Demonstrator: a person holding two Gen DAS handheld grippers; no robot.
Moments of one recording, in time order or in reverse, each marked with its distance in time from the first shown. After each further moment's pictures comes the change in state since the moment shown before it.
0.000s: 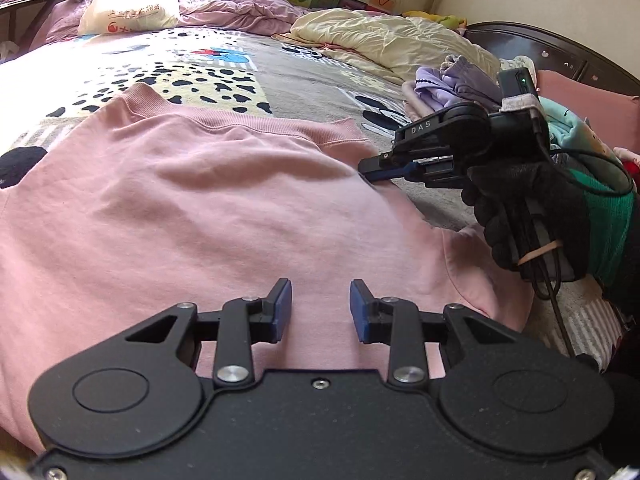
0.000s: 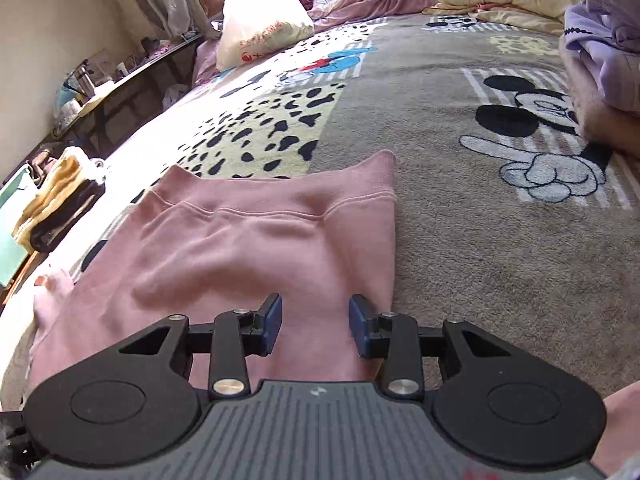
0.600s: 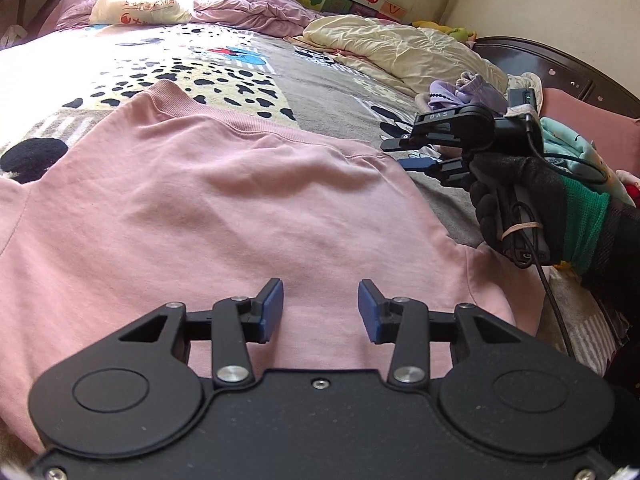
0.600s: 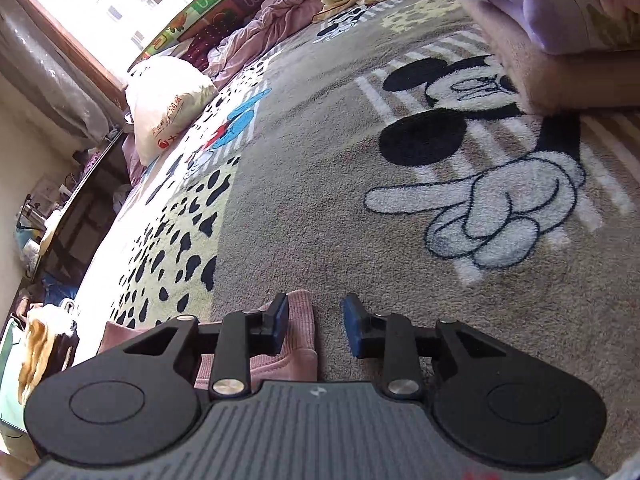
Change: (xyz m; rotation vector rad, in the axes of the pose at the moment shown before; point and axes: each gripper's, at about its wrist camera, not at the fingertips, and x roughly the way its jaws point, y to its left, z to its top) left arm -0.009 0.033 0.004 -0.062 -0.015 -0.010; right arm 0.032 -0.062 0.051 0.308 -0.110 -0.021
